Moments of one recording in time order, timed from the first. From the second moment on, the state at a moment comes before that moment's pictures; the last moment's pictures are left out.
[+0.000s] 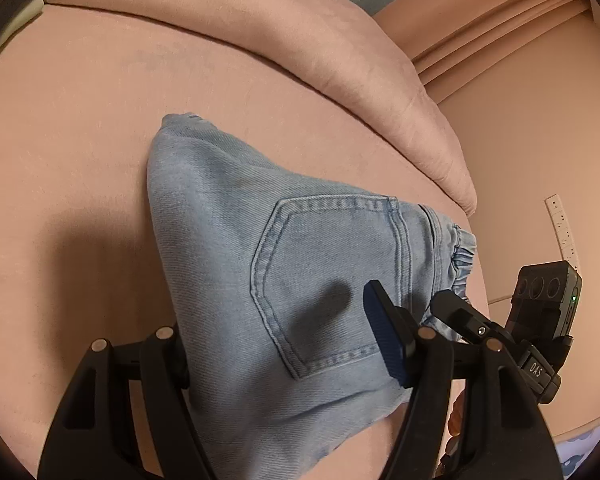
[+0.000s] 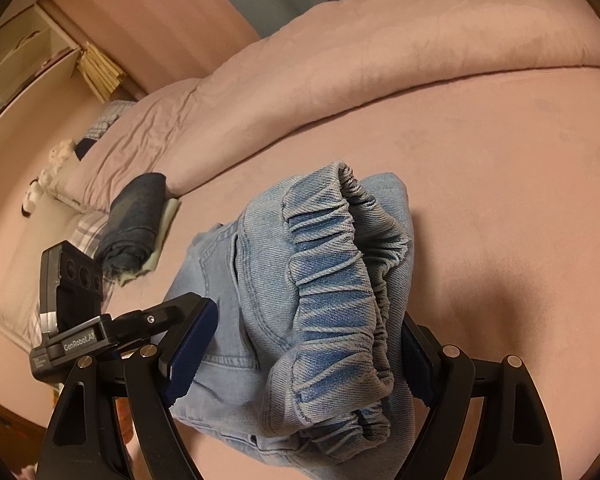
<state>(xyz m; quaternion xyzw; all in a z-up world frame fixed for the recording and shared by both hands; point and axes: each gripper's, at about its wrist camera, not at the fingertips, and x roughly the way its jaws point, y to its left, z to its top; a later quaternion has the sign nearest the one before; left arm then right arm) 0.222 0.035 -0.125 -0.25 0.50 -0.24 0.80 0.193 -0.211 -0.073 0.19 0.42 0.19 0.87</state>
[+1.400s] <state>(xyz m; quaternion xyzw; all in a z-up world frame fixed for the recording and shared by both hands) 0.236 0.024 -0.142 -0.19 0.52 -0.20 0.81 0.212 -0.213 -0.100 0.17 0.46 0.15 0.86</state>
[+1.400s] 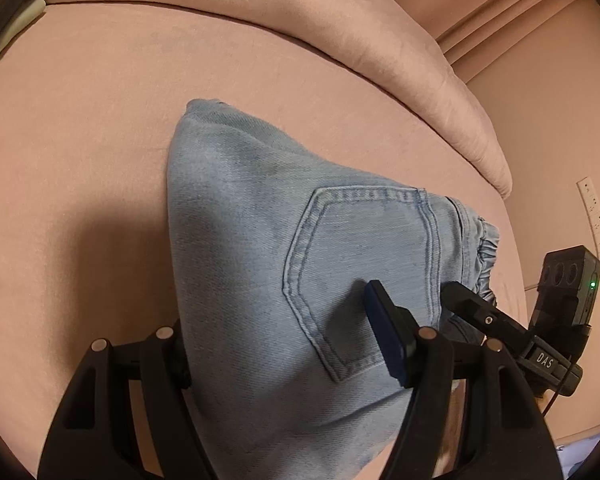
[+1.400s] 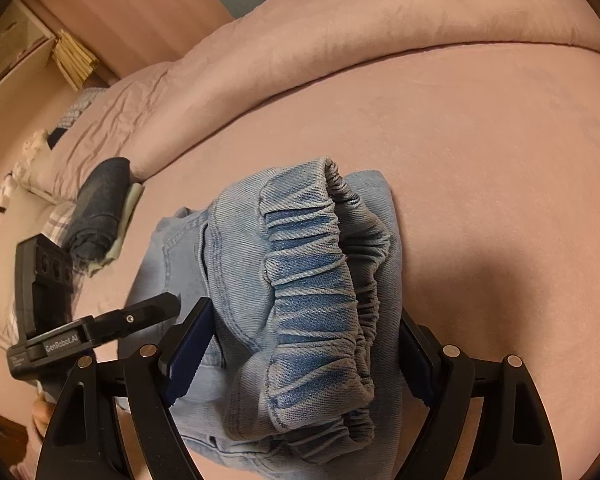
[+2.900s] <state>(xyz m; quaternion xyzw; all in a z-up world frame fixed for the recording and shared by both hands) 0.051 0.012 0.000 -0.03 0.45 -0.04 0.89 0.038 -0.206 0.035 0.03 0.35 0.06 0.93</state>
